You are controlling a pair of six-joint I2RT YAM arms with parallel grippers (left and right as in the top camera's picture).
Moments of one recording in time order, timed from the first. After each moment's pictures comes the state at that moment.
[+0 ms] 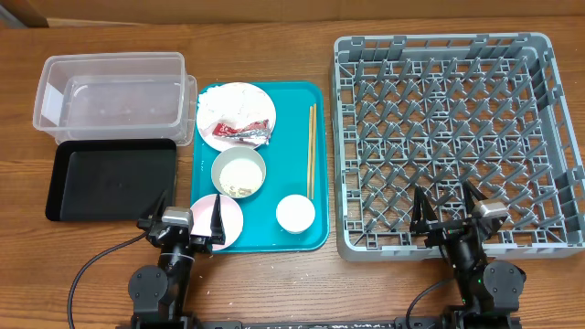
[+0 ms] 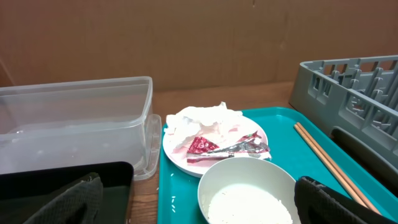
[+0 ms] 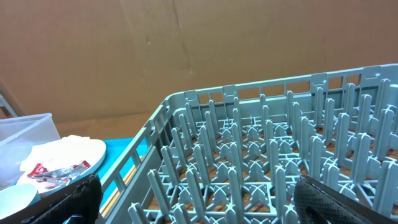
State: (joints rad) left arm 0.02 0.02 0.01 -0.06 0.14 0.03; right arm -0.02 0.01 0.02 -0.01 -0.21 0.20
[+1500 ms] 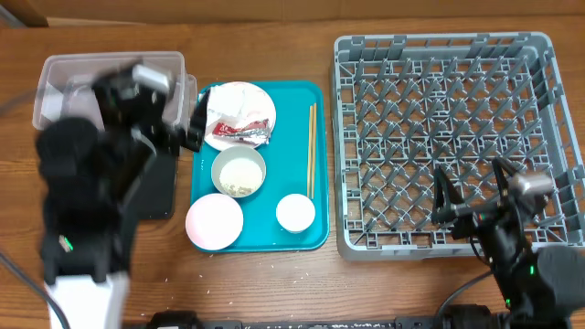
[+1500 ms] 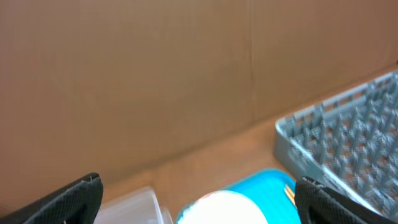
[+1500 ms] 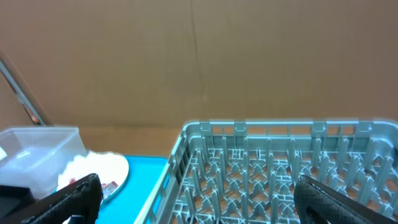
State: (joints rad) left arm 0.02 1.03 1.23 -0.43 0.33 0.27; right arm -0.02 0.38 0.65 -0.39 -0.25 0.12
